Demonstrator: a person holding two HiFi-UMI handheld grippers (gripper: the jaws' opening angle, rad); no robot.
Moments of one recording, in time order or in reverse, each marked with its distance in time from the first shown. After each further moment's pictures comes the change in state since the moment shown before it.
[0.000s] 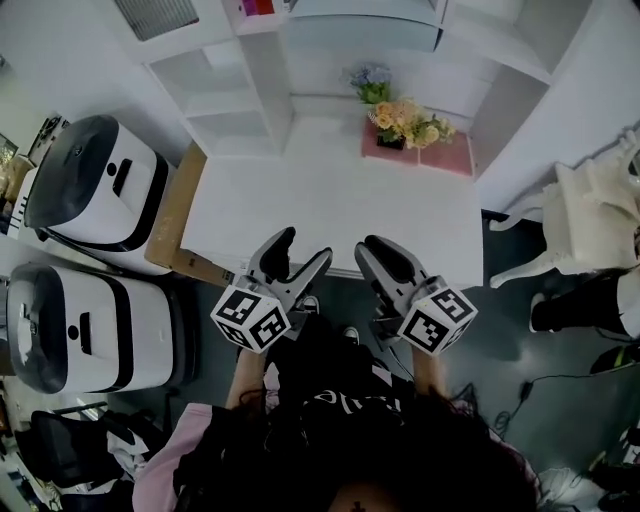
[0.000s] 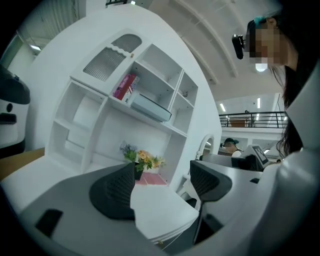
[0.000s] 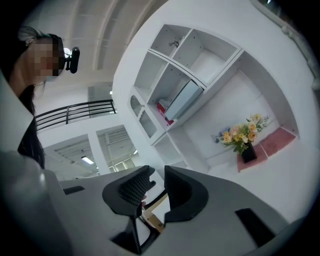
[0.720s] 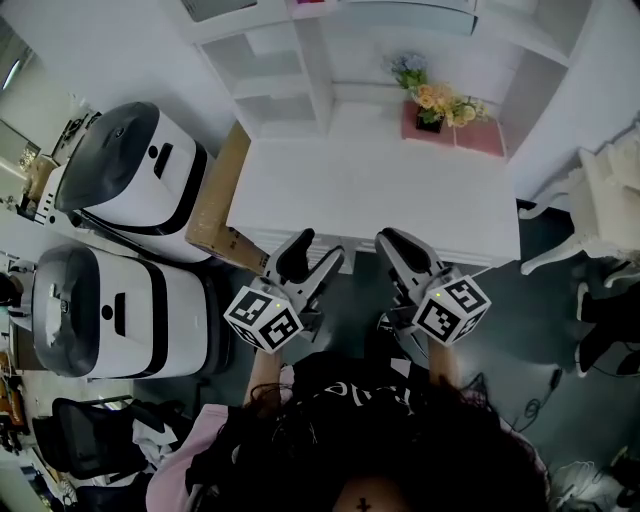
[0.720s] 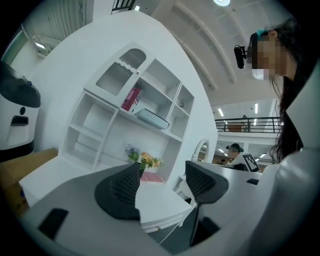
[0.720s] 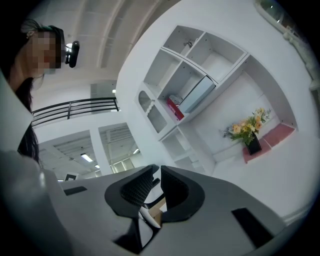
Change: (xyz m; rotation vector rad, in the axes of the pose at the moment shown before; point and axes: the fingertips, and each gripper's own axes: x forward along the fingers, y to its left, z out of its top) left arm -0.128 0.010 0.011 -0.031 -0.039 -0.025; right arm 0.012 0.089 -0.062 -0.034 -0.014 -0.018
